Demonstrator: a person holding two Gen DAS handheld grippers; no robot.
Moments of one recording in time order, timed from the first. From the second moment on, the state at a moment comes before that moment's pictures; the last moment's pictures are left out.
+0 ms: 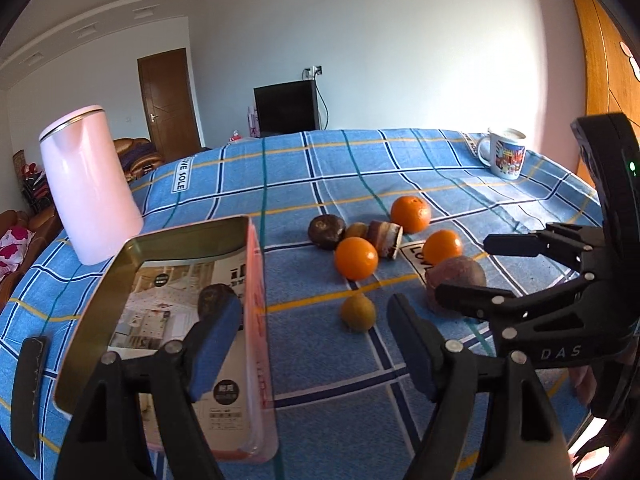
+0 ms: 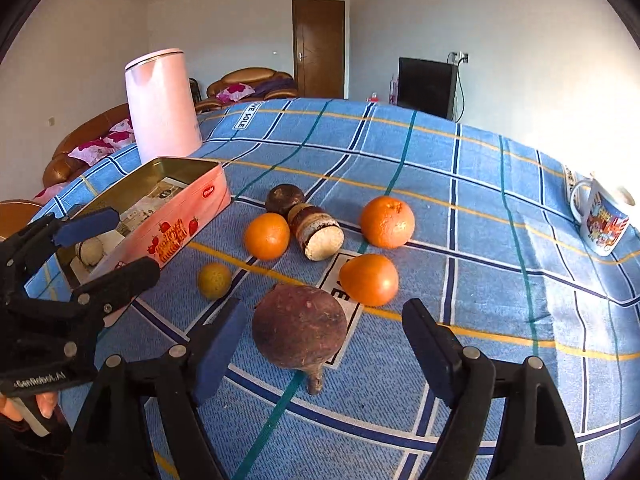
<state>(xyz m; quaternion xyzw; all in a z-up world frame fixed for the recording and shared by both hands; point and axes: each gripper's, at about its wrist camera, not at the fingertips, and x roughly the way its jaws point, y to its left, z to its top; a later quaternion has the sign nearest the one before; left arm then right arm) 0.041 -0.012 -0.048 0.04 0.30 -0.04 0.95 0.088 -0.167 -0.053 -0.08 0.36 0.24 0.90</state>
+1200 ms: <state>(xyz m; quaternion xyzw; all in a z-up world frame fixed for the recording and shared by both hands) 0.065 -0.051 -0.060 0.05 0.34 -0.06 0.94 0.086 -0.219 -0.038 -0.01 0.29 0.20 0.94</state>
